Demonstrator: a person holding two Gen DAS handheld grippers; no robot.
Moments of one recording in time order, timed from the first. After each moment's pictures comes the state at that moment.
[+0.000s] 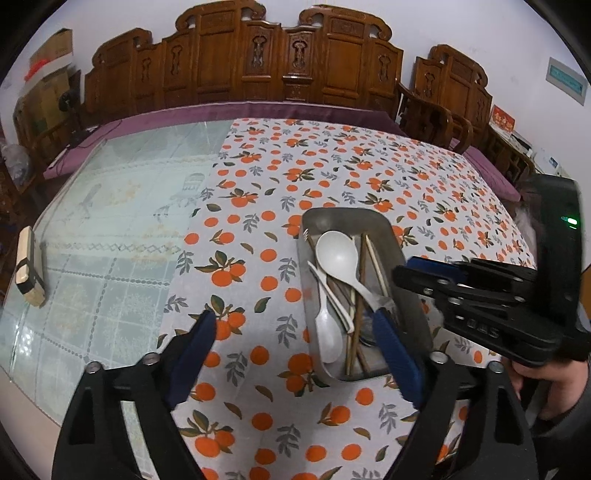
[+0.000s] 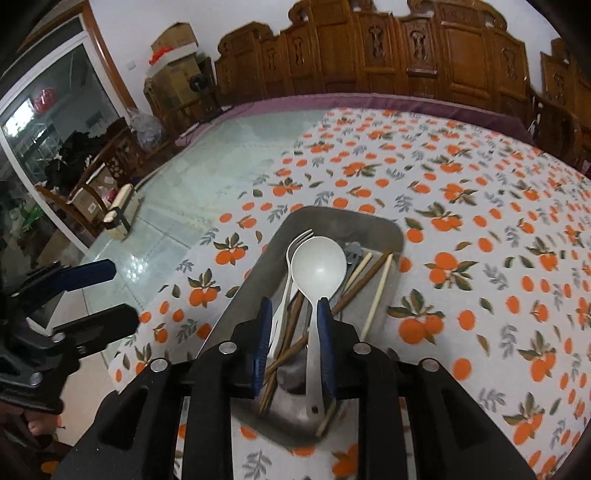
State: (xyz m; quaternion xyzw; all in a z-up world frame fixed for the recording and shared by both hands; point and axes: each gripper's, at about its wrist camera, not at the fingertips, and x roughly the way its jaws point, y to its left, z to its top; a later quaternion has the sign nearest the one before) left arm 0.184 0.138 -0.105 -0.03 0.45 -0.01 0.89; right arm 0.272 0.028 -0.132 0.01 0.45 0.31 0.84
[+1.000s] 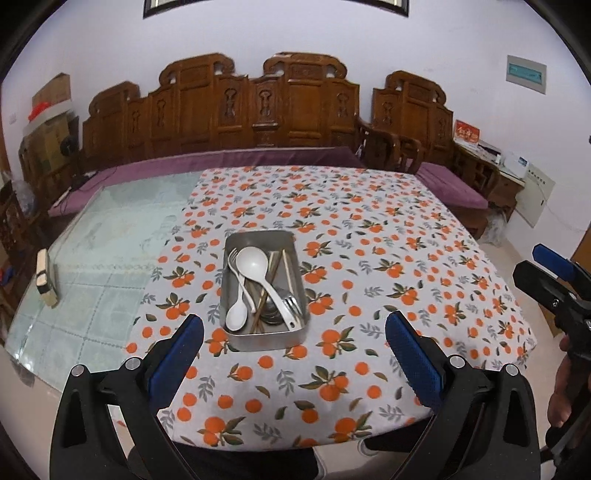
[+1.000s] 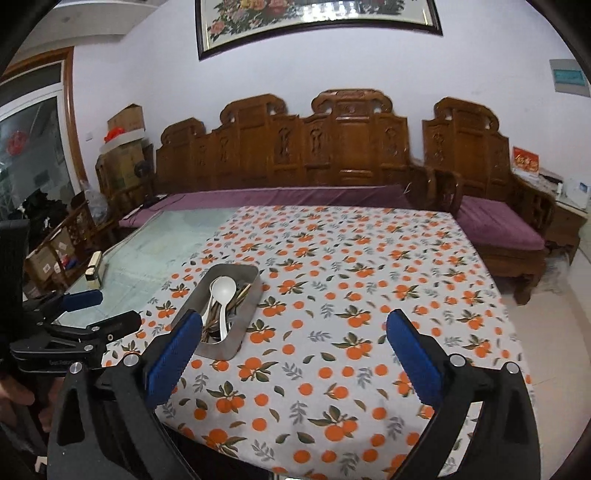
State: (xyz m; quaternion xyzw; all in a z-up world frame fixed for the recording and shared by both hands) left arm 0.069 0.020 -0.042 0.00 0.36 -0.04 0.93; right arm 0.084 -0.151 -0.007 0.02 0.29 0.14 0.95
